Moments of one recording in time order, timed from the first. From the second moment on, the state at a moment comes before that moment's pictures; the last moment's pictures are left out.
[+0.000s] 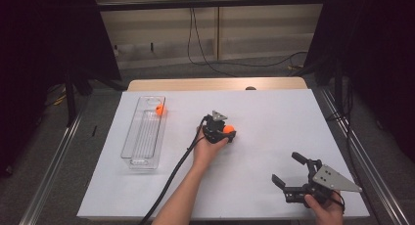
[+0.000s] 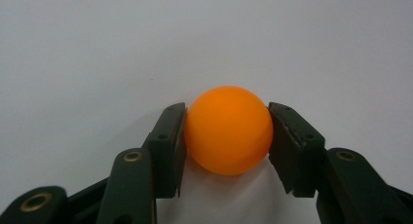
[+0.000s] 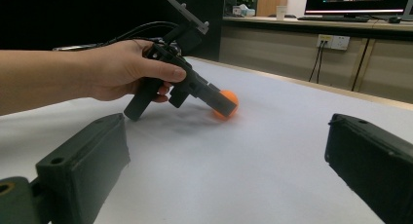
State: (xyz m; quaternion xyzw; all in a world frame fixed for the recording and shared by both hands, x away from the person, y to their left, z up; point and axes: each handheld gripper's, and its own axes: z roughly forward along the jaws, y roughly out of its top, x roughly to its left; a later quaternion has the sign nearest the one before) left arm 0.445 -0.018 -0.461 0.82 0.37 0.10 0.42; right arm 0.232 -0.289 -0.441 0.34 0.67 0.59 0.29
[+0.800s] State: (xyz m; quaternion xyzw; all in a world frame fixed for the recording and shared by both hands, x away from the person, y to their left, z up) left arm 0.436 -0.007 -0.448 0.83 0.36 0.08 0.43; right arm 0.232 -0.289 -0.441 0.34 0.67 0.59 0.29
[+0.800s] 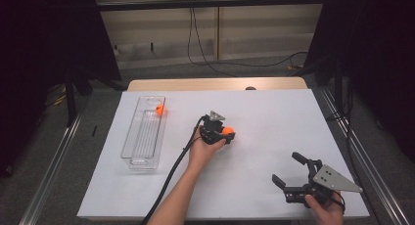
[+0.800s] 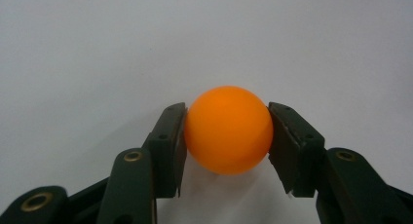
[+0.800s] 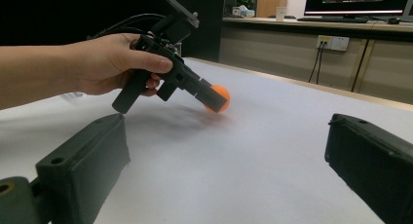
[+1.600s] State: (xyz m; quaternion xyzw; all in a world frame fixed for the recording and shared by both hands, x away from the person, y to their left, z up) left arm 0.427 0.013 -0.439 0.83 0.36 0.06 0.42; right arm 0.232 -0.289 -0.441 0.34 0.67 0.59 0.29
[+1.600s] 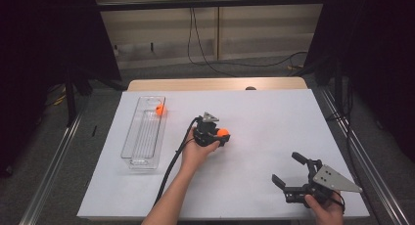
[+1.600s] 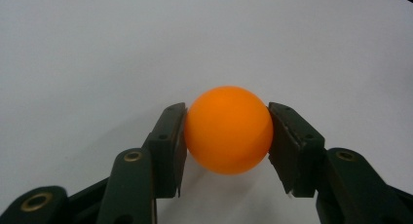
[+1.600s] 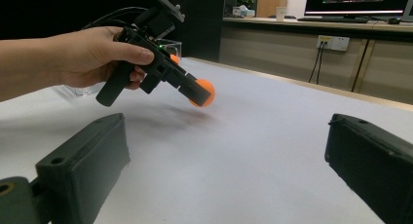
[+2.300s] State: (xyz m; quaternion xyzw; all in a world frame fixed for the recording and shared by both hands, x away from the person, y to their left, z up) left arm 0.421 0.023 -0.433 0.83 0.36 0.06 0.42; right arm 0.232 -0.289 -0.441 0.34 0.67 0.59 0.29
